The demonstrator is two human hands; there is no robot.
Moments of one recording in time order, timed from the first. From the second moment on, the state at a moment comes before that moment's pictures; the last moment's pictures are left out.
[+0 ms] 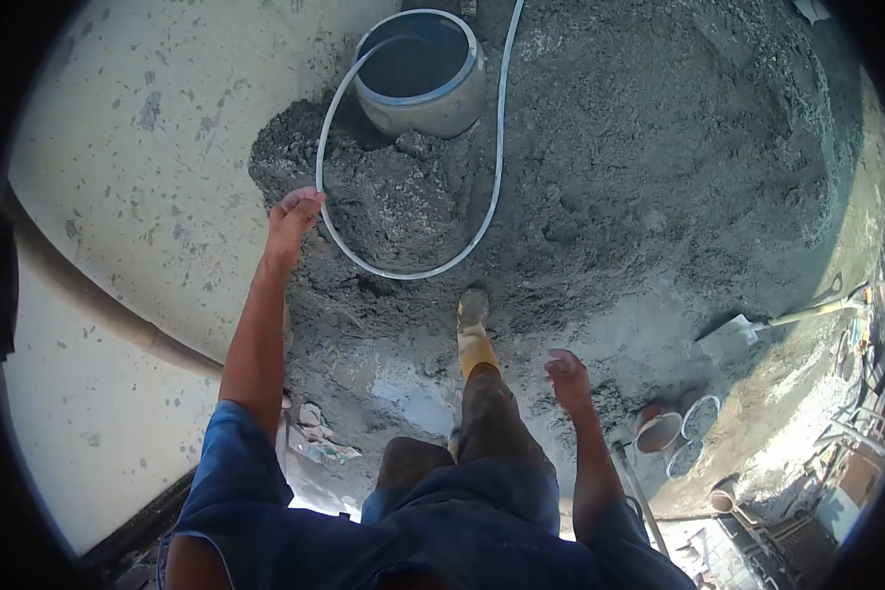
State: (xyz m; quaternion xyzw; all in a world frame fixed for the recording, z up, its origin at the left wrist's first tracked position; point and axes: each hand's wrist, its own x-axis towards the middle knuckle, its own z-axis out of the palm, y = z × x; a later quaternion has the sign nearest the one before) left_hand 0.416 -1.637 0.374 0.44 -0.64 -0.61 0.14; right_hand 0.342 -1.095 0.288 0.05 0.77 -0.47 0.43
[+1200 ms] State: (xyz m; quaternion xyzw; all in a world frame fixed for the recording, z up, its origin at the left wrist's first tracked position) left_hand 0.580 -1.429 0.519 -0.20 -0.84 -0.46 -0.18; right_hand 0.659 -1.163 0.432 0.22 0.45 -0.85 0.17
